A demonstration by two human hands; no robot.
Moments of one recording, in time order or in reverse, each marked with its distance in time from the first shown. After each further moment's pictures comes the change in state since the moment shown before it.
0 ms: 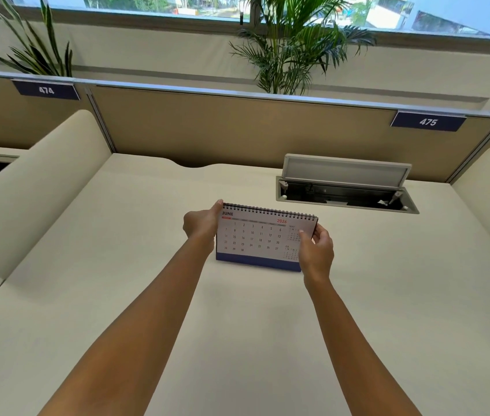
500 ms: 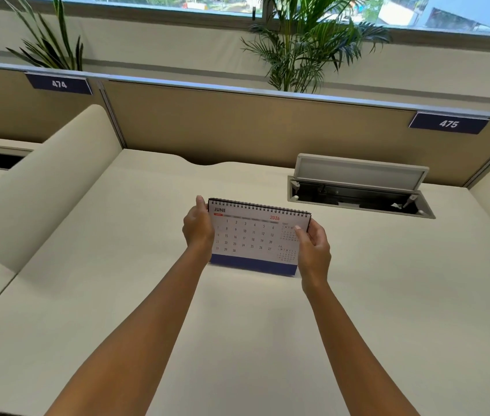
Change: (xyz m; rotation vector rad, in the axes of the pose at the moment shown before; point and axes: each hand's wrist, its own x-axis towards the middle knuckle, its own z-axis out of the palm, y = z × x) left_hand 0.016 -0.013 -0.027 0.037 -0.014 0.134; right_hand -0.020 -0.005 0.028 0.070 -0.103 -0.068
